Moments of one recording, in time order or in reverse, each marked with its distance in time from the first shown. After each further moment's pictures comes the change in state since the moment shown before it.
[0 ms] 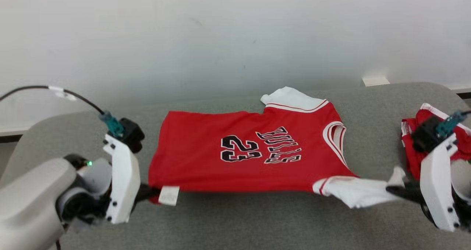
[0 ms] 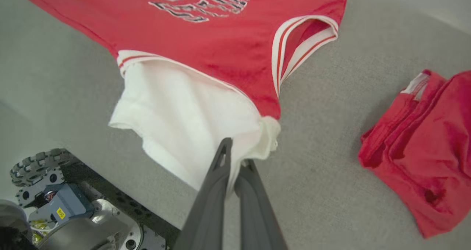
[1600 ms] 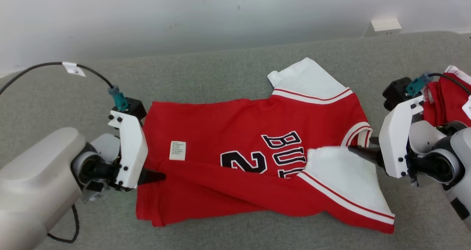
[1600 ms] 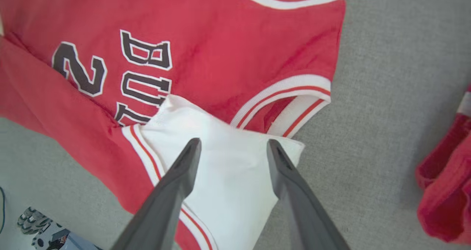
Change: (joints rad) left arm -0.119 -0.127 -0.049 0.223 -0.053 0.016 0.209; right arm 0.046 0.381 -0.395 0.257 -0.333 0.000 0.234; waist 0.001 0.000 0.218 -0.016
